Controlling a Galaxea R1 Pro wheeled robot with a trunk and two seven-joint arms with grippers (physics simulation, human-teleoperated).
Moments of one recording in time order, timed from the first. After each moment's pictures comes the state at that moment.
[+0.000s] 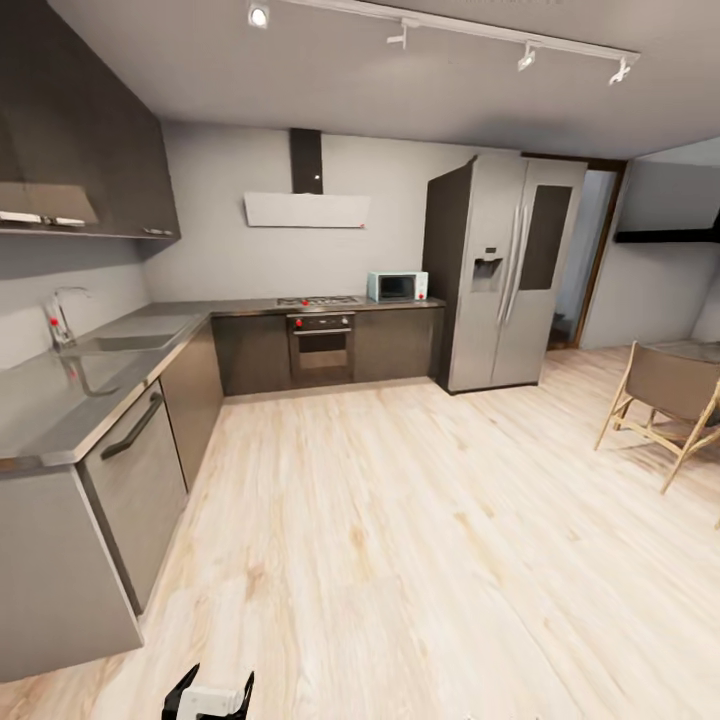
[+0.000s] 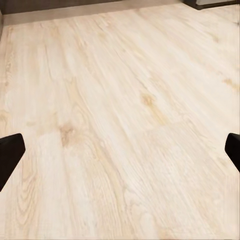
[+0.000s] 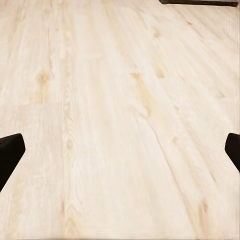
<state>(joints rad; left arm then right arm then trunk) 0.05 0.03 -0.01 -0.94 -0.01 -0.33 -0.07 0.23 -0.18 -0.34 -1.06 -0.01 -0.31 0.36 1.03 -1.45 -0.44</state>
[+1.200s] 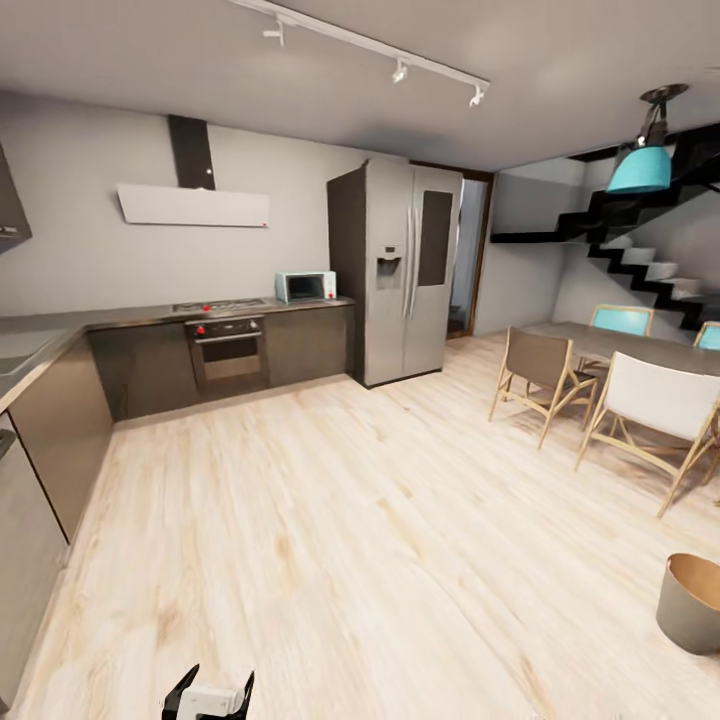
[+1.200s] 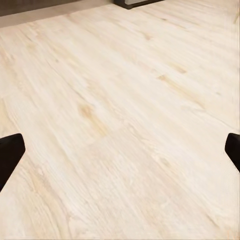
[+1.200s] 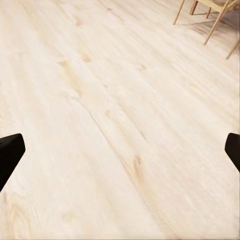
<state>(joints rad) 0.05 0.03 -0.01 -0.94 -0.02 -0.33 -0.07 0.23 -0.18 -0.39 -1.06 -0.01 -0.32 0.36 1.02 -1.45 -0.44</state>
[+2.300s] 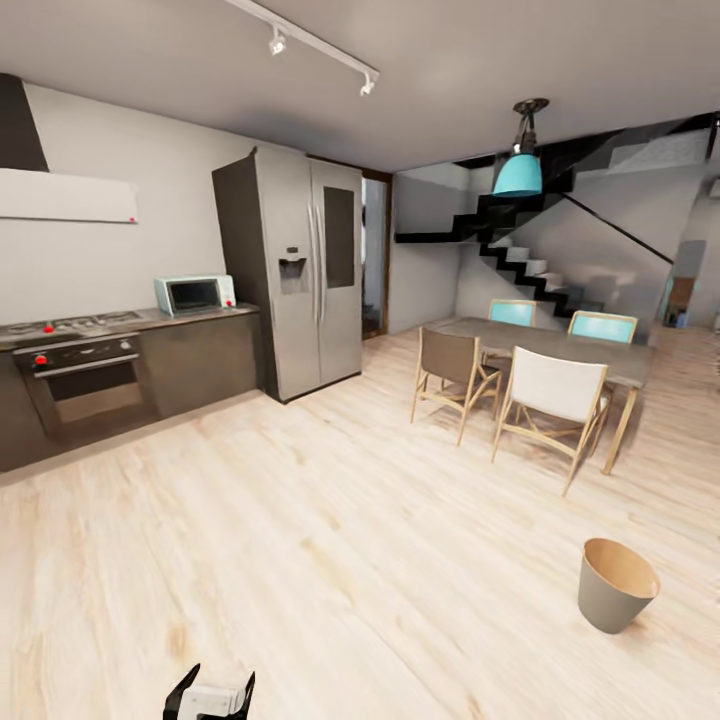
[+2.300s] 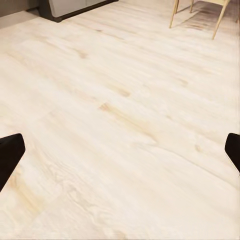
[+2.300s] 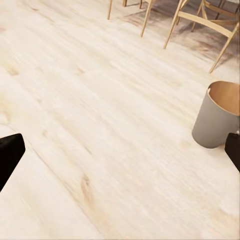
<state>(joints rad) 0.05 0.03 -0.01 -0.94 -0.02 -0.33 -0.07 0.23 -0.18 -0.39 -1.06 -0.01 -0.32 0.36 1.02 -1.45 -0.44</state>
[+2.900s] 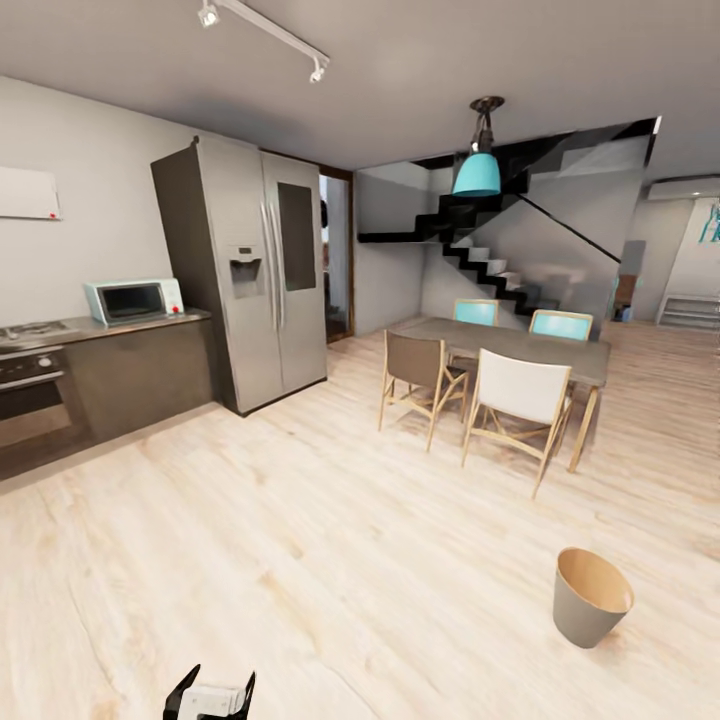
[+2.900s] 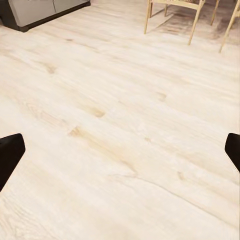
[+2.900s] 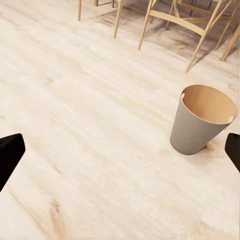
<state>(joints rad) 0.05 0.03 -0.01 -0.94 -0.02 -0.33 -0.07 0.23 -0.18 -0.39 -1.06 -0.01 -0.32 0.36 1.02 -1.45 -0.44</state>
